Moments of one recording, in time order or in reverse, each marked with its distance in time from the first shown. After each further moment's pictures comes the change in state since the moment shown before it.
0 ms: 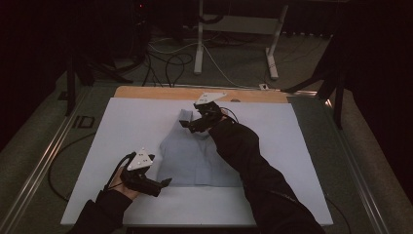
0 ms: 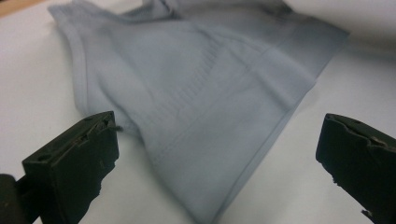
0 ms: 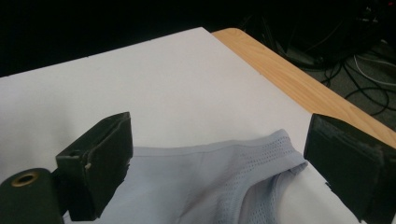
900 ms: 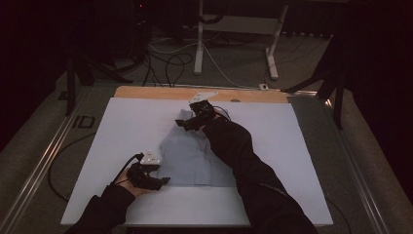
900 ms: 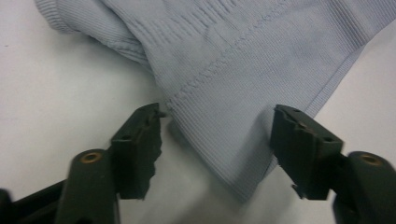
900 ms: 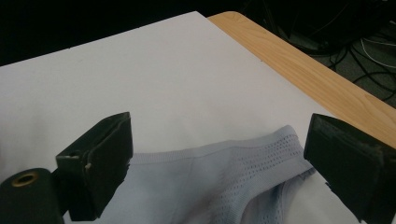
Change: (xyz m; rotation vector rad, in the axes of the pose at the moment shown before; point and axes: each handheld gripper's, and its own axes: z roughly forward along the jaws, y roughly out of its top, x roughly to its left) left arm 0.017 -0.016 0.038 0.204 -0.011 -0.054; right arm -0.009 -0.004 0.032 0.049 -0.001 0.028
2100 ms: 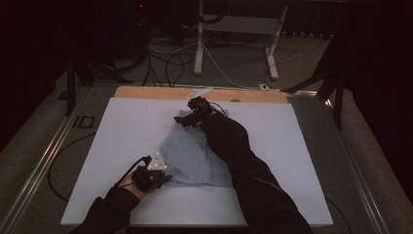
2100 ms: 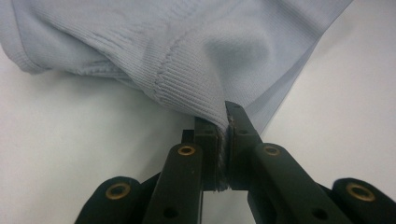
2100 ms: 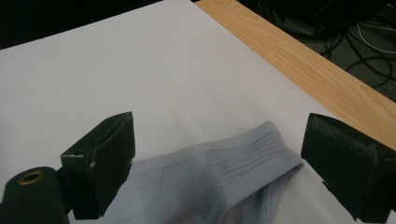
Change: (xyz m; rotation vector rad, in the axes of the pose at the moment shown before) left arm -0.028 0.013 -0.012 -0.011 0.007 0.121; right arm -0.013 0.007 0.020 0.068 -0.030 0.017
